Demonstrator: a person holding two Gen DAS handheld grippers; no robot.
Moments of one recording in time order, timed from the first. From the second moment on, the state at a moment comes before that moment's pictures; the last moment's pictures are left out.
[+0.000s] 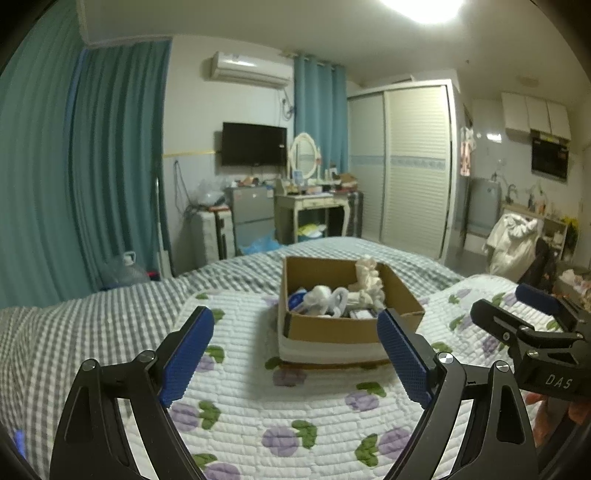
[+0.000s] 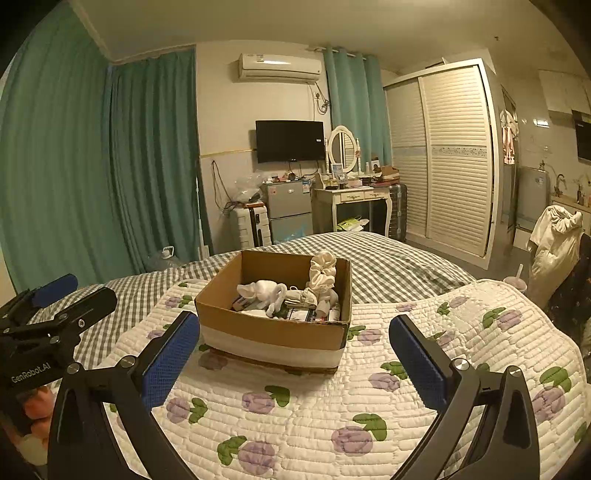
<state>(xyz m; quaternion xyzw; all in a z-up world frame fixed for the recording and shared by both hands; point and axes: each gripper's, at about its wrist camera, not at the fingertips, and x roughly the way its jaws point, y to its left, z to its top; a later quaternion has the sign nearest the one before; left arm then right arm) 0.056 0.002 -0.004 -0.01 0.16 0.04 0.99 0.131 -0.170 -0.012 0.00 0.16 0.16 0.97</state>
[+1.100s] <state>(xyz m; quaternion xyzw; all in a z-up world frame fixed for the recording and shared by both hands) 0.054 0.007 -0.008 -0.02 0.16 0.04 0.99 0.132 -0.166 -0.015 -0.01 0.16 0.15 0.97</state>
